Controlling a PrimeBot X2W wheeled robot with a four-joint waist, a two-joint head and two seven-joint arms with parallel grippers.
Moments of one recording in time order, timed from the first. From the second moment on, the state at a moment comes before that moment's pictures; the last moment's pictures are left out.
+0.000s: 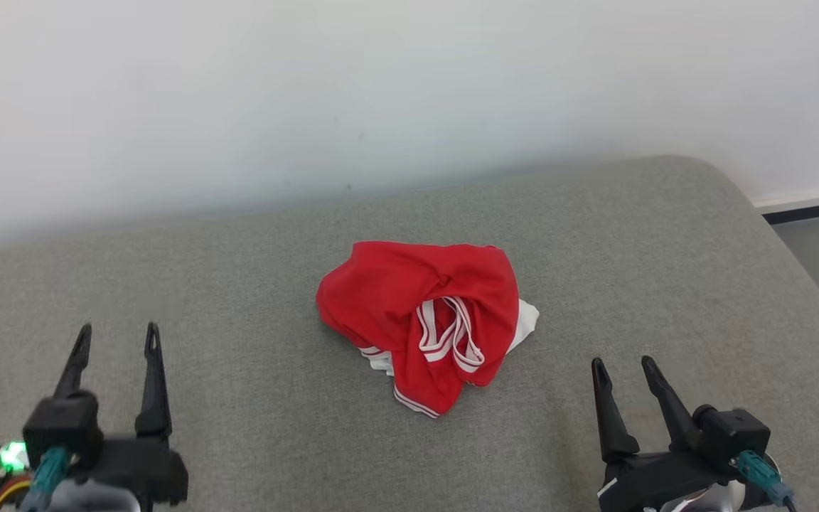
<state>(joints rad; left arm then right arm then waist) -0.21 0.39 -0.25 0.15 -0.34 0.20 -0.15 -0.12 -0.05 0.08 0.34 0.24 0.13 -0.23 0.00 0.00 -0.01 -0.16</state>
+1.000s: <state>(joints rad) 0.10 0.37 -0.22 -0.05 -0.38 0.34 -0.17 -0.05 -0.05 -0.01 0.24 0.17 0.13 -0.23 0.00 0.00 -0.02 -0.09</state>
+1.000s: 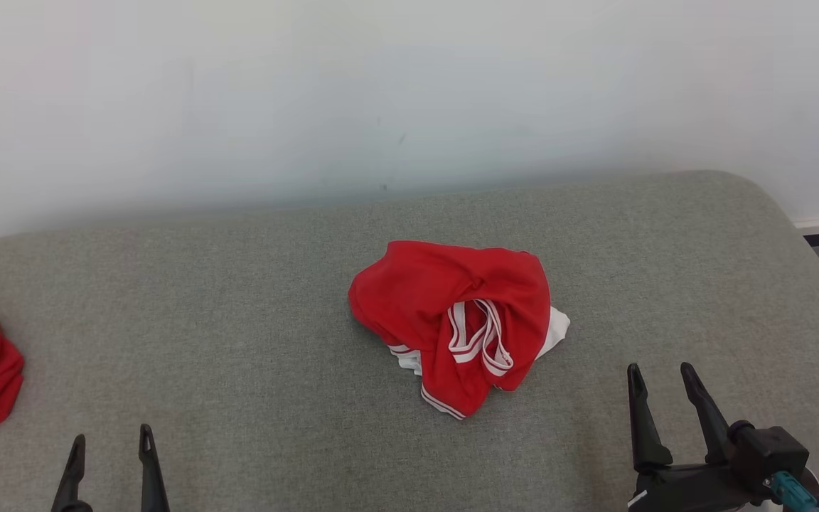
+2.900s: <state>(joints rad) -0.36 0.21 -0.54 0.28 -0.36 0.05 -0.15 -0.11 -0.05 0.06 0.27 0.20 0.13 -0.23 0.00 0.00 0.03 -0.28</state>
